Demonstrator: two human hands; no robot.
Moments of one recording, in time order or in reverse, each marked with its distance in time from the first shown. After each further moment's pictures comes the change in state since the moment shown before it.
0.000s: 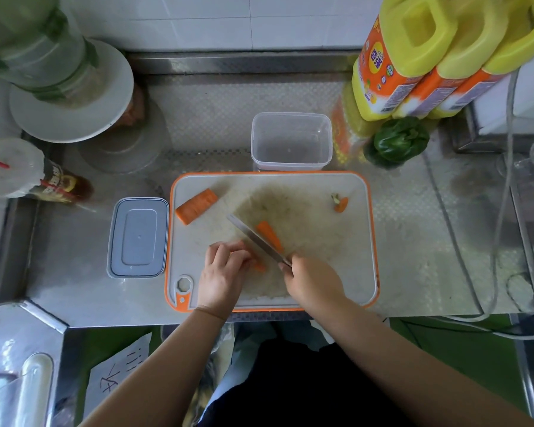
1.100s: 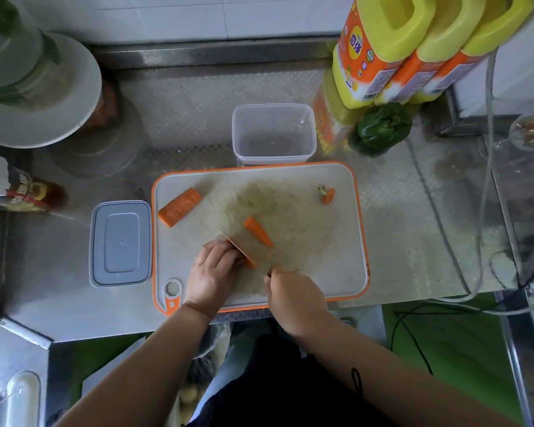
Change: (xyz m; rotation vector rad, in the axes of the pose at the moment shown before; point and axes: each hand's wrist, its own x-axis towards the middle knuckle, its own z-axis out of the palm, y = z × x) left_hand 0.004 -0.019 0.012 0.004 0.028 0.196; right_hand -0.032 -0.021 0.012 0.035 0.054 -0.044
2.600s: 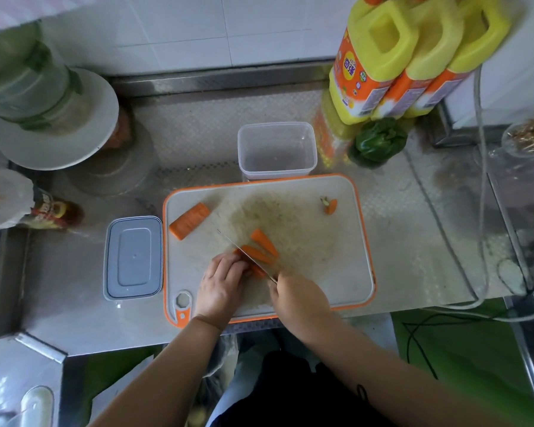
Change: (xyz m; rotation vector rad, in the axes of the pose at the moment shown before) left_hand -0.003 0.002 -0.004 0.021 -0.068 -0.025; right_hand 0.008 -0.001 0.009 -0.033 0.080 0.023
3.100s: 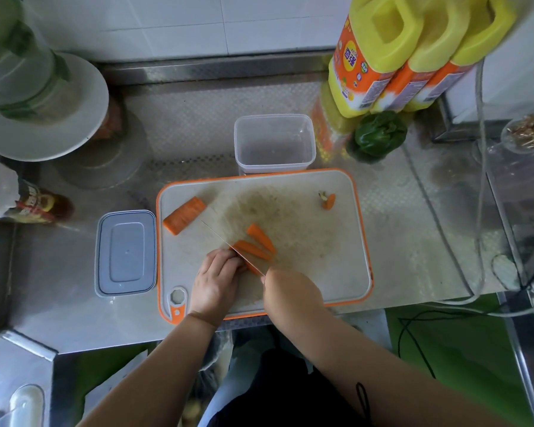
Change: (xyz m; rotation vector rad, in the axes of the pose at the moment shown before) left_hand 0.000 -0.002 0.000 -0.054 0.033 -0.011; right_hand 0.001 -0.020 -0.018 -0.042 -0.119 0.076
